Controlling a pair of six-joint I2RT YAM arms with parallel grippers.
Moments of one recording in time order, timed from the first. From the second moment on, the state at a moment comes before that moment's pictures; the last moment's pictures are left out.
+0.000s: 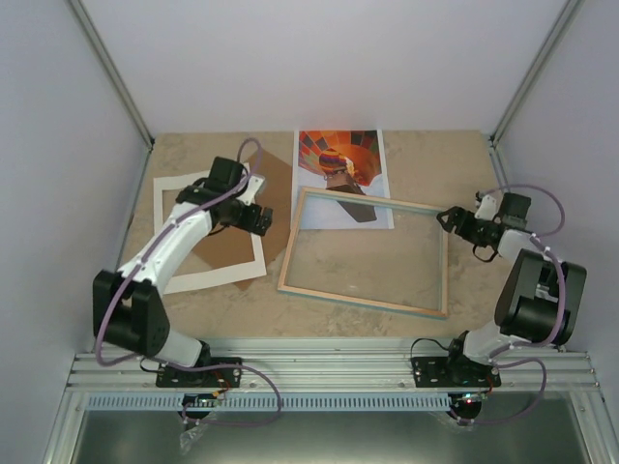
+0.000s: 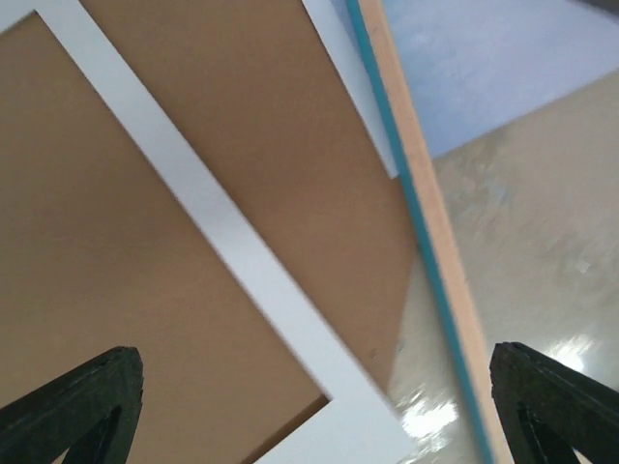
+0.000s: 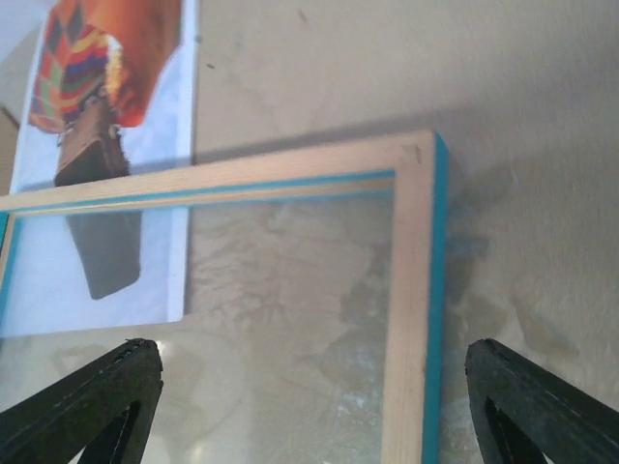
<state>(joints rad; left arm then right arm) -0.30 1.51 1.22 -0.76 0.13 0.04 -0.34 1.56 0.78 -0.15 -0.60 0.16</state>
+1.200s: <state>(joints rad) 0.61 1.19 0.76 -0.72 0.01 1.05 -0.16 1.25 0.86 -0.33 -0.81 -0.27</state>
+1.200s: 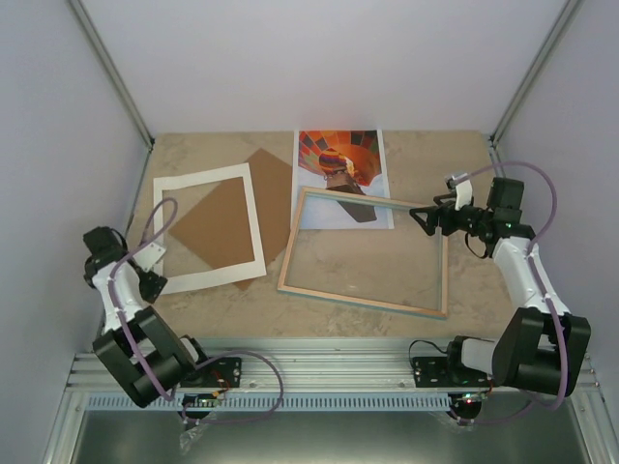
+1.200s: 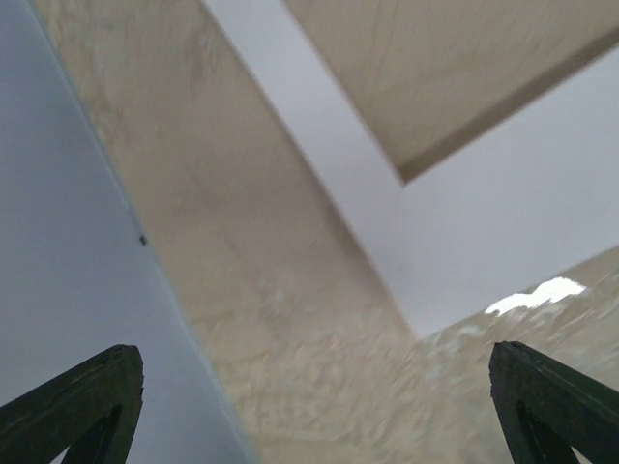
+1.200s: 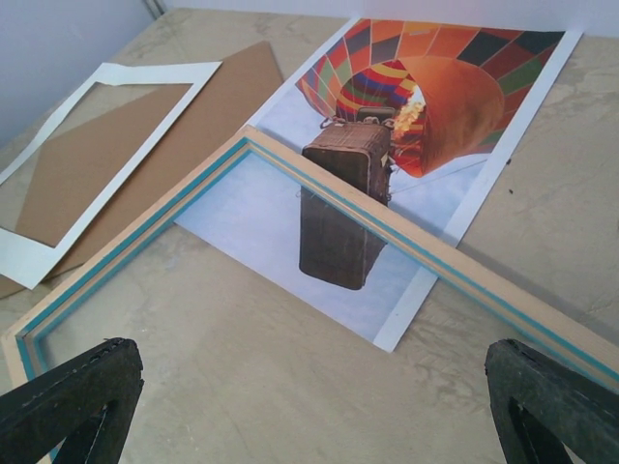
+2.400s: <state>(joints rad) 0.63 0.97 0.32 -0.11 0.20 1.82 -0.15 1.25 0.86 -0.29 -0.84 -0.19</state>
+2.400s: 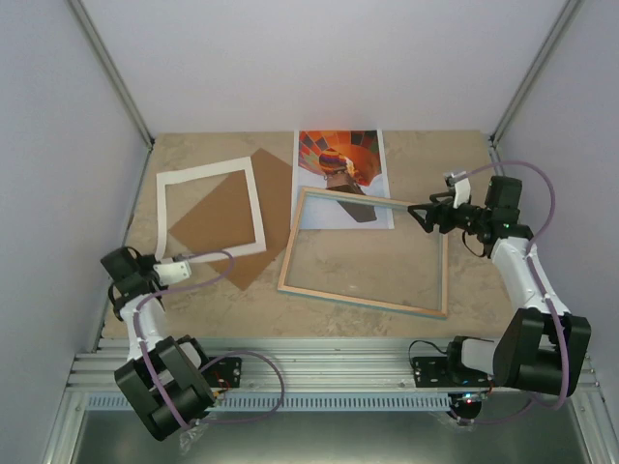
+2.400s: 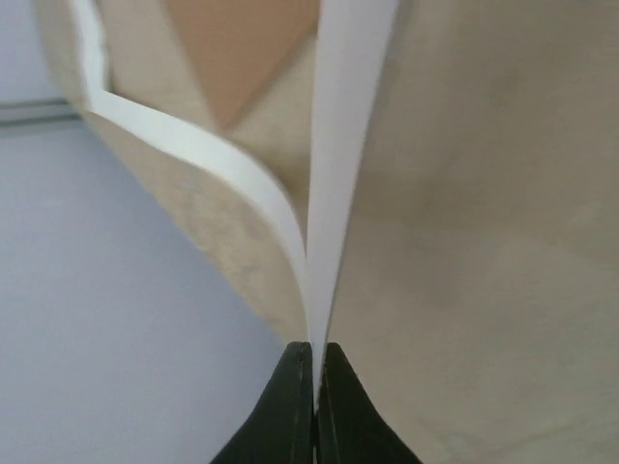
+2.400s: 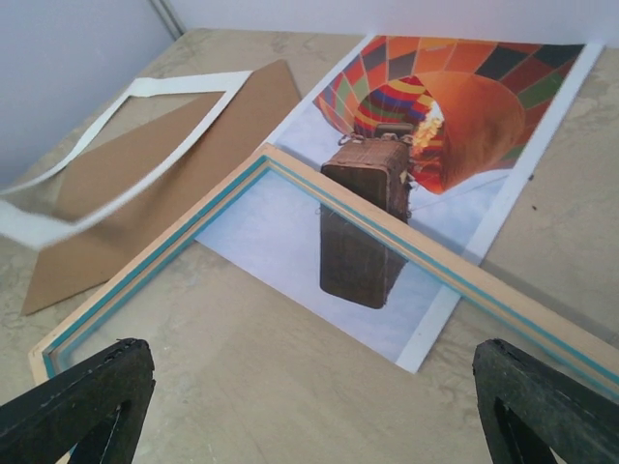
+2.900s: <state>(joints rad) 0.36 1.02 1.00 -0.57 0.27 1.53 0.35 1.29 1.21 -0.31 -0.67 -0.49</state>
